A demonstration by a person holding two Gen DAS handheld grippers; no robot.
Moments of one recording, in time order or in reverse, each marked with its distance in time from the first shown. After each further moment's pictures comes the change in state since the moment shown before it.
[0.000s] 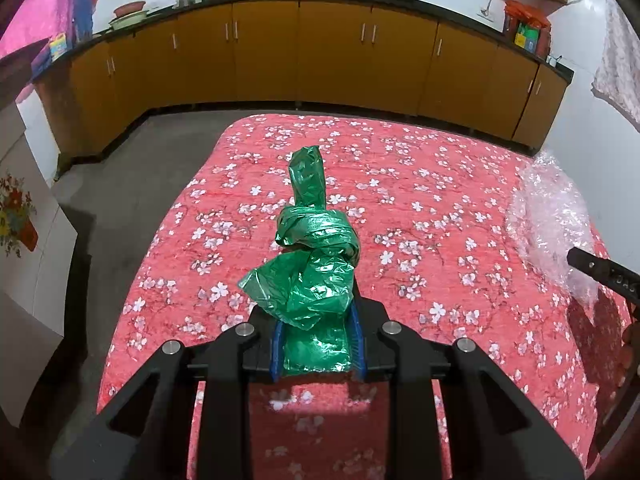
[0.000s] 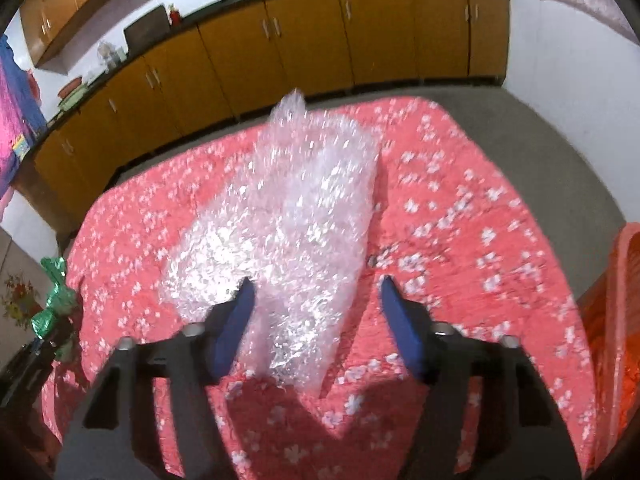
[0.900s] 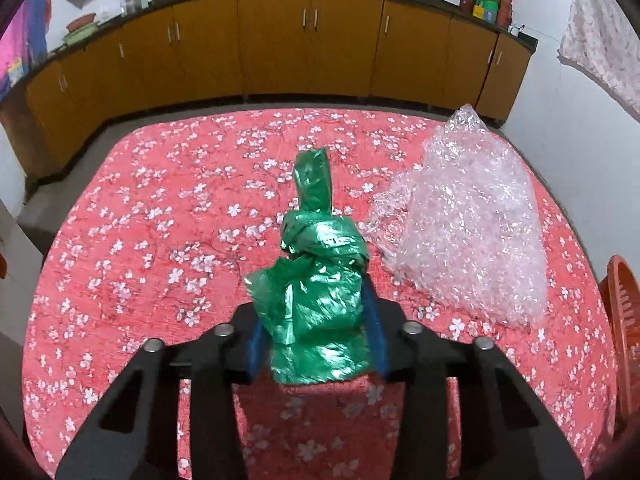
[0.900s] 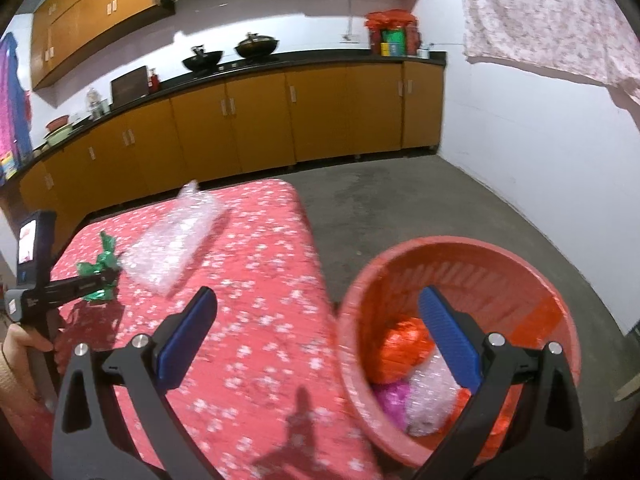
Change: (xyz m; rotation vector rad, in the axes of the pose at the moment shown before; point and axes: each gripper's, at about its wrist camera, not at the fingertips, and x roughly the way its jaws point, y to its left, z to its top) left arm 0.022 -0.116 0.013 0.091 0.049 -0.100; right arm -0.163 -0.115 -0.065 0.002 -0.291 -0.141
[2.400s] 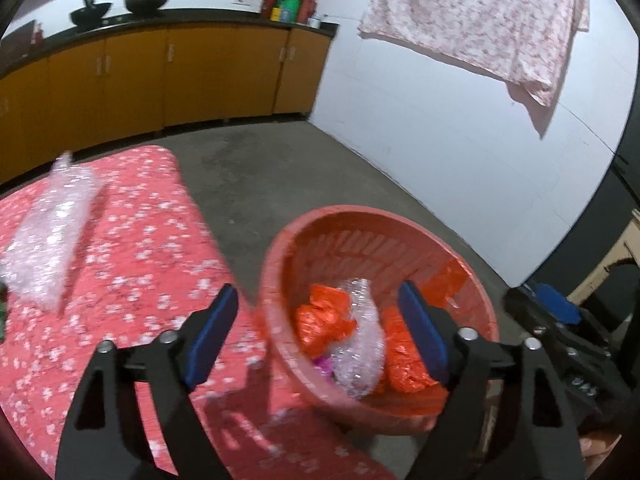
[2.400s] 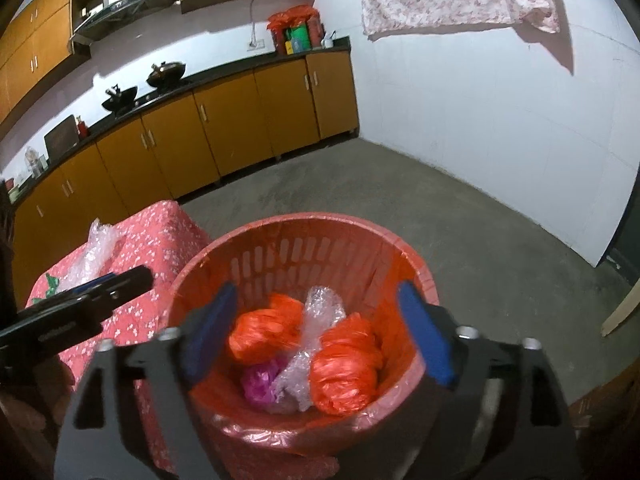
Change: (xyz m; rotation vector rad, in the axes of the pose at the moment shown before) left arm -0.094 -0.263 -0.060 0.298 -0.079 -0.522; right arm -0.063 -0.169 -0.044 0.259 -0.034 -0.216
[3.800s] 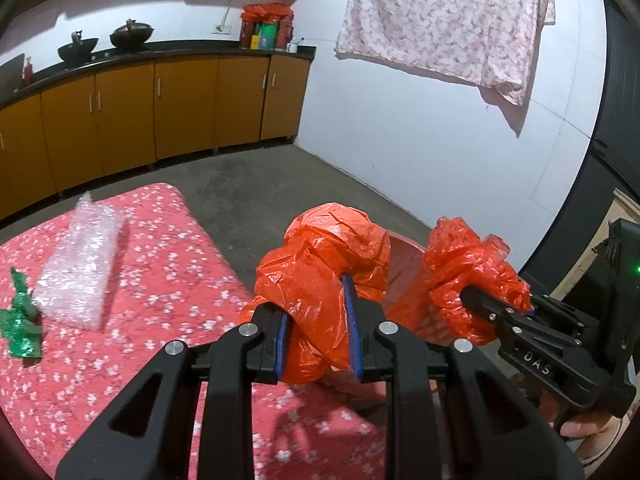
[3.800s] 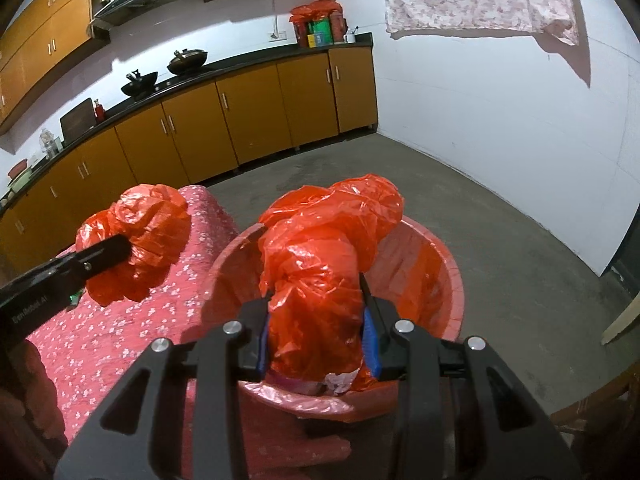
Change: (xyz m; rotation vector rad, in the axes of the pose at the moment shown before) left arm -0.046 0.001 -0.001 0.104 -0.069 -0.054; right arm -0.009 0.011 0.007 -0.067 0.065 0.064
